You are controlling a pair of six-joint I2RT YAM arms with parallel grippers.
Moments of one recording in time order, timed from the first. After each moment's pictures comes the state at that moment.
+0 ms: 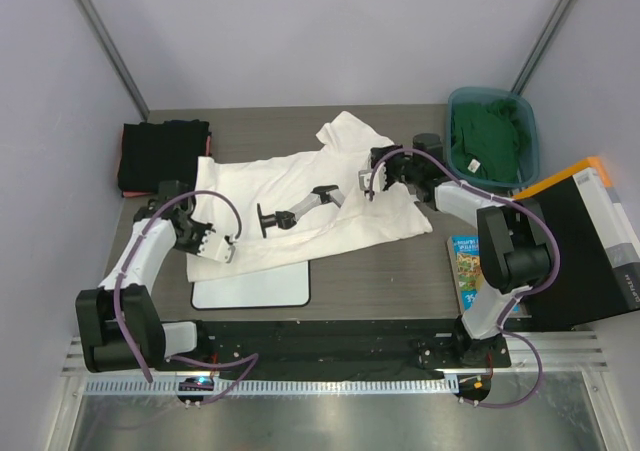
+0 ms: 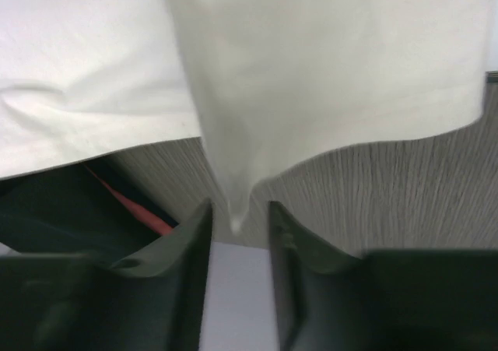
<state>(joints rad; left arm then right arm) 0.09 1.27 0.82 -0.83 0.02 1.95 0.24 1.74 1.02 0.26 -0.62 -1.62</state>
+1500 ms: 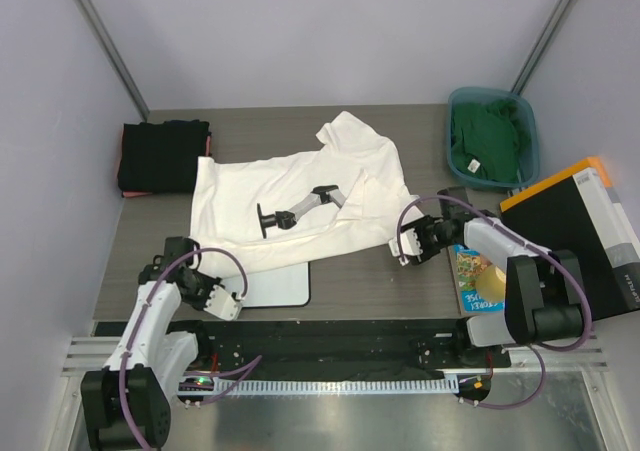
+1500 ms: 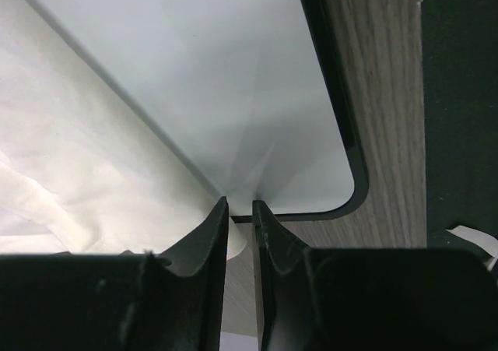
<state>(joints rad) 0.07 0.84 0.41 -0.92 0.15 2.03 0.11 1.38 0.68 -0.50 -0.56 -1.85</state>
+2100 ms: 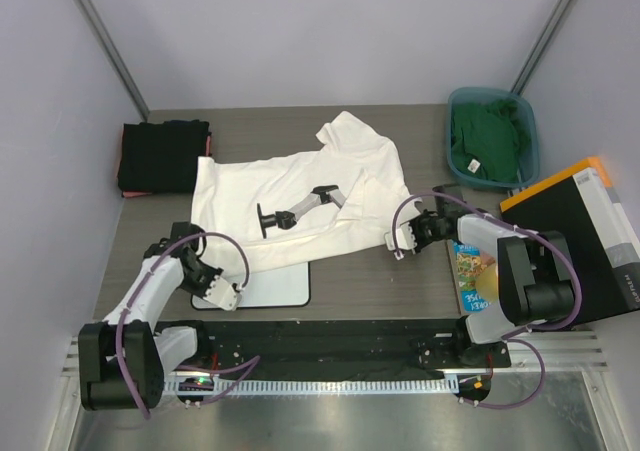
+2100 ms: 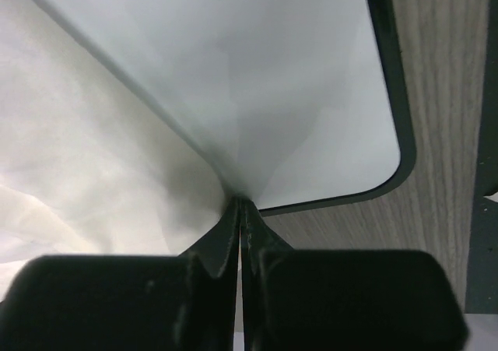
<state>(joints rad) 0.04 1.06 0.49 -0.87 0.08 2.04 0.12 1.51 0.68 -0.29 -0.57 -1.85</state>
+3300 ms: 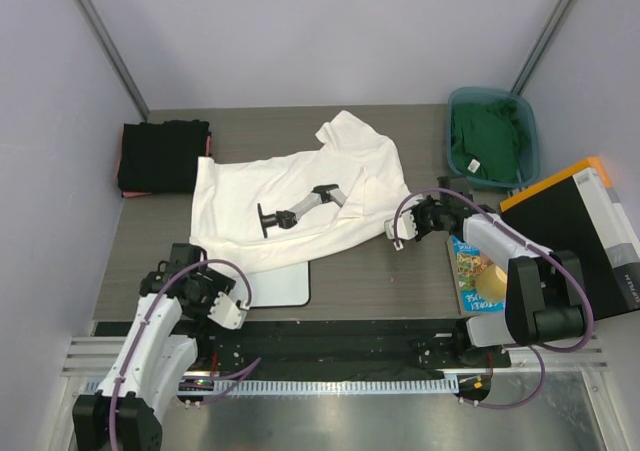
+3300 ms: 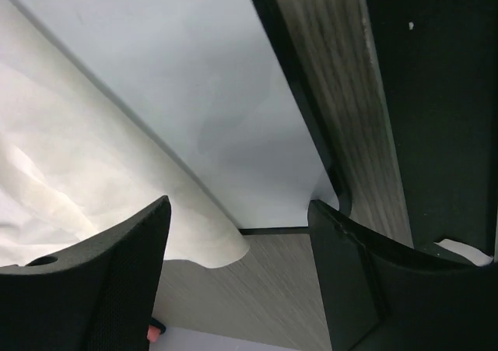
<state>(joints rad) -0.04 0.72 0.39 -0.99 0.17 1.97 0.13 1.39 0.73 -0.27 -0.54 -1.81</state>
